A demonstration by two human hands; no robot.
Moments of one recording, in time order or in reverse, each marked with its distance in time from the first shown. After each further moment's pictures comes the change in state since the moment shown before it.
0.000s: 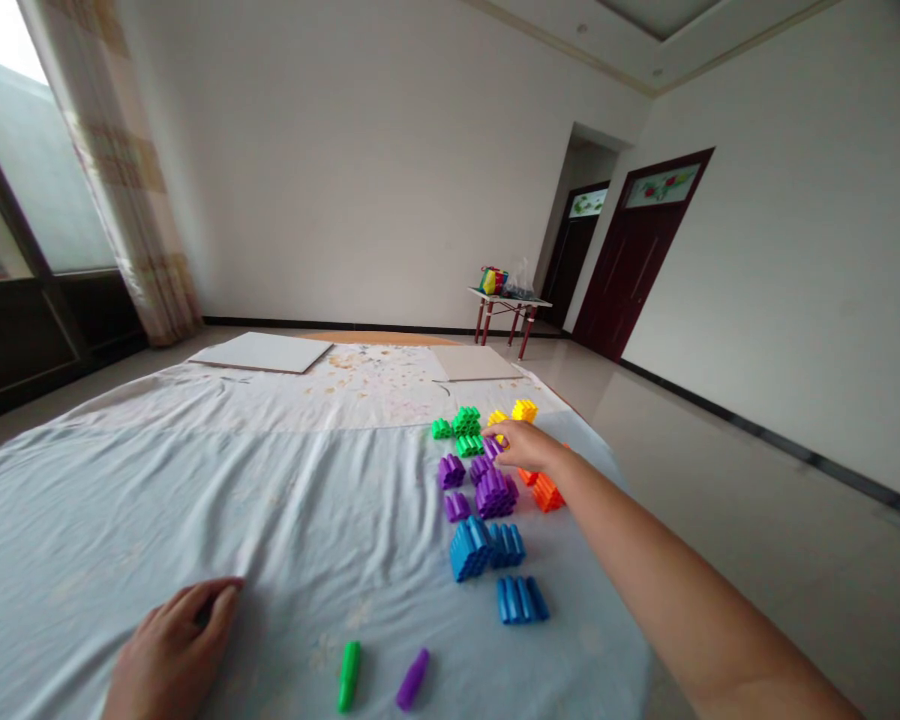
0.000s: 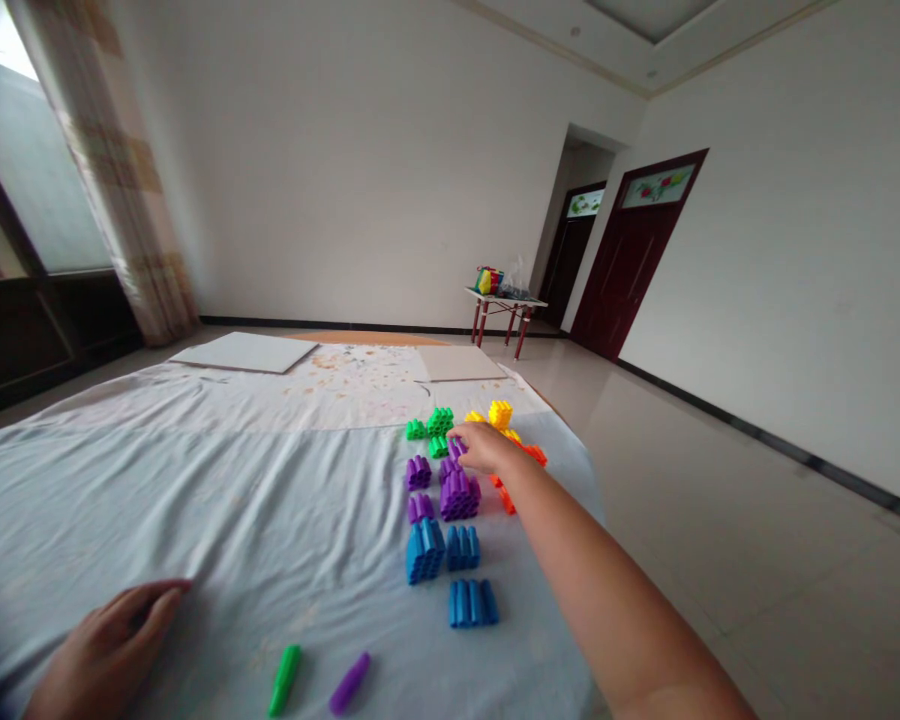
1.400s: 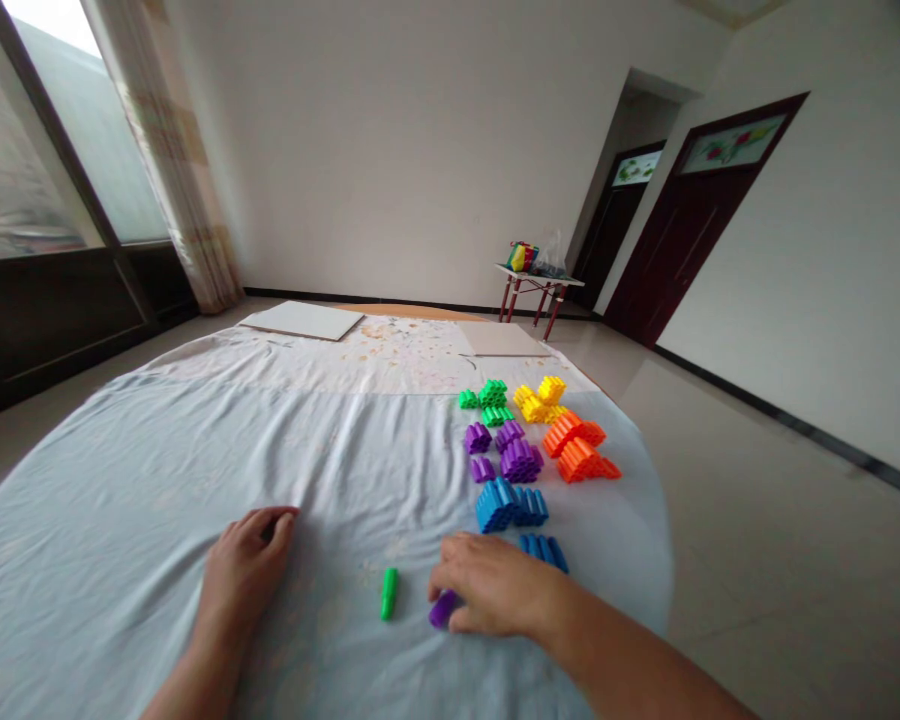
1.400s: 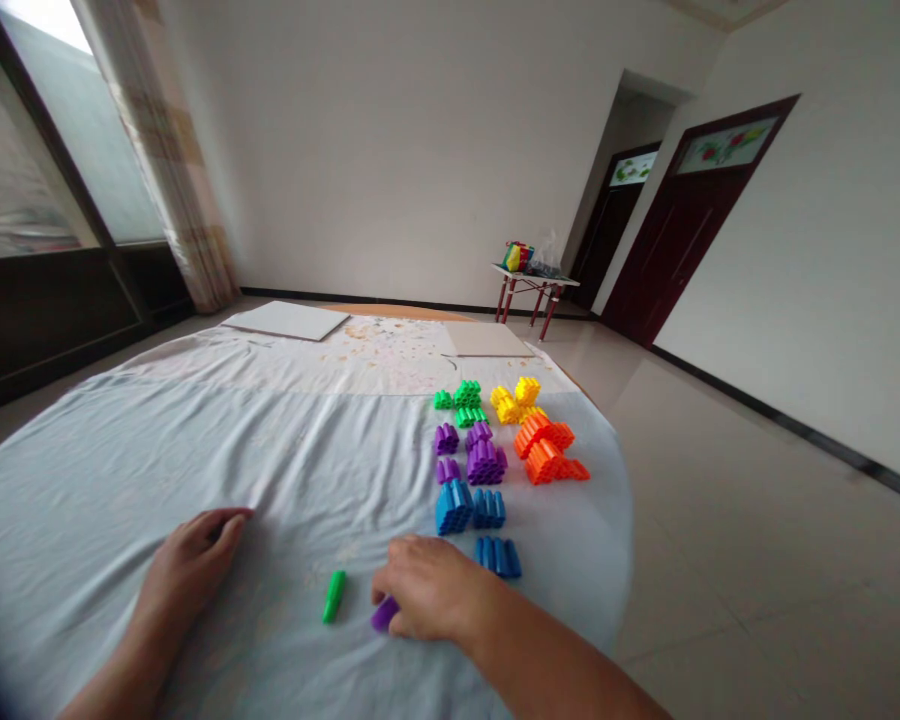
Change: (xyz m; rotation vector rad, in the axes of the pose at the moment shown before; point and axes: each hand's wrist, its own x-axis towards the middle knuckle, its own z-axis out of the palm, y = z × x) left_hand -0.011 0.015 -0.006 0.039 0.041 0.038; right_hand -0.102 -0.145 0.080 0.053 -0.406 -0.389
